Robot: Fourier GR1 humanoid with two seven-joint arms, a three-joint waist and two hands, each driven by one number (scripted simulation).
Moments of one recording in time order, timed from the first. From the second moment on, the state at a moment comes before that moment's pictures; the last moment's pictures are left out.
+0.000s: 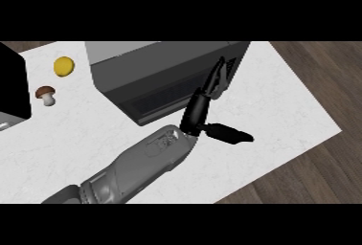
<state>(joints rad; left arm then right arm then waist) -0.93 0.00 -0.90 -0.80 0.76 0.65 -0.63 0.21 -0.43 -0.20 -1.94 -0.64 0.51 -0.35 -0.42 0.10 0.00</state>
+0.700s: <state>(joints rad) -0.95 0.00 -0.93 -0.78 0.83 0.66 -0.68 0.19 -0.47 -0.20 -1.94 -0.70 0.53 -0.31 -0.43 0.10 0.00</state>
